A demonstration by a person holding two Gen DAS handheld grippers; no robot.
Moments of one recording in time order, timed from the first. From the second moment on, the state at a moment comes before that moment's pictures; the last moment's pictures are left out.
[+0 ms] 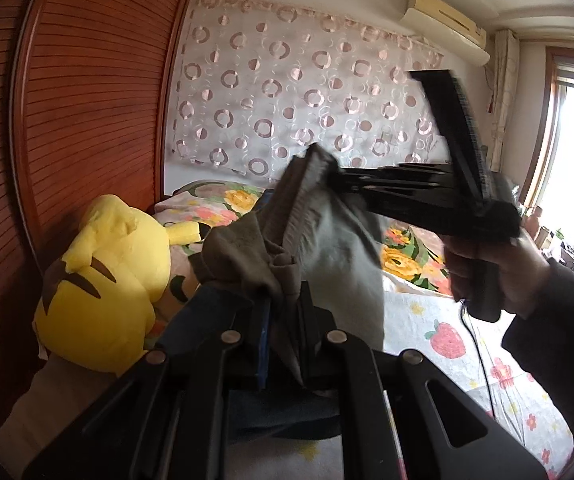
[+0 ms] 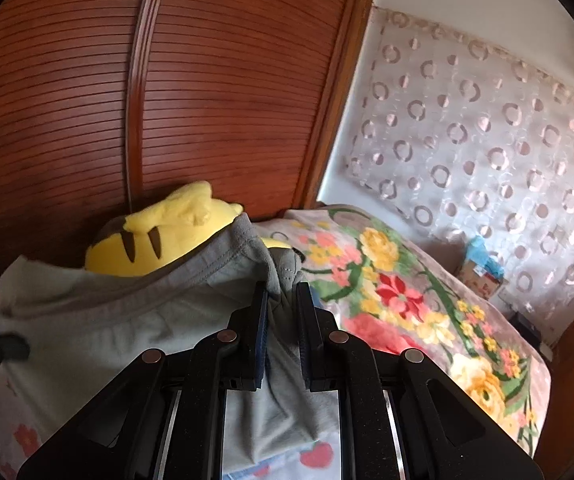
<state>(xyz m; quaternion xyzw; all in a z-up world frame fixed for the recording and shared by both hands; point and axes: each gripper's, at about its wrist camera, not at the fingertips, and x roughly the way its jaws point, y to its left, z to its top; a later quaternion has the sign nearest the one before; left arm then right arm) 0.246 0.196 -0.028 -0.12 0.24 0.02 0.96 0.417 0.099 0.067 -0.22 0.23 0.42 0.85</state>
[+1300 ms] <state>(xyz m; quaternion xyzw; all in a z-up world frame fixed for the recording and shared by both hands) 0.272 0.207 -0.065 -0.05 0.33 0.07 0.94 0.436 0.054 0.023 -0.12 0.34 0.39 0.84</state>
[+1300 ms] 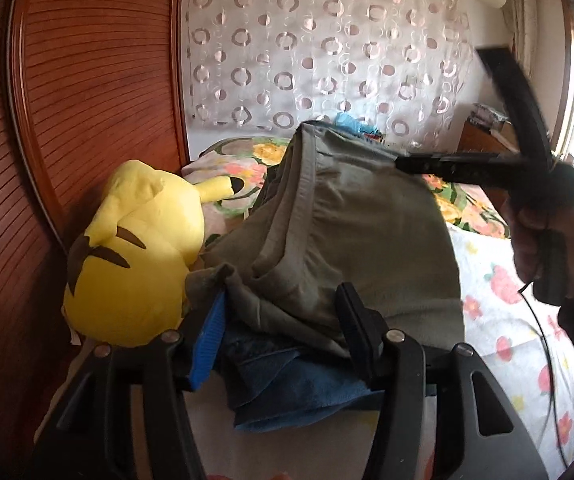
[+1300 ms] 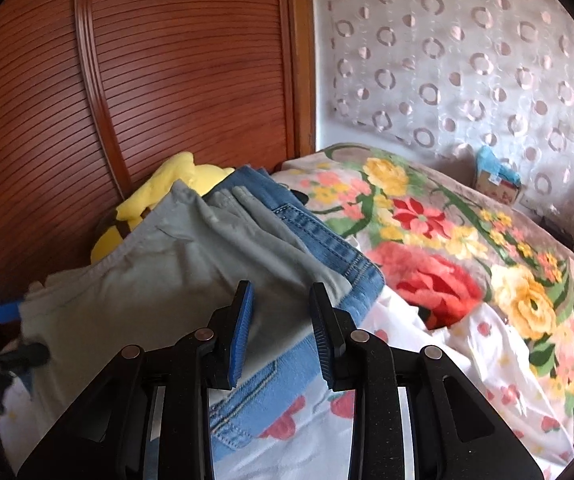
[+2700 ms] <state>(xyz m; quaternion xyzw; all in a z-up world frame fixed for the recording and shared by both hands) 0.123 0.085 0.039 0.00 0.24 -0.01 0.97 0.157 -0.141 0.136 -0.03 0.25 0.28 0.92</state>
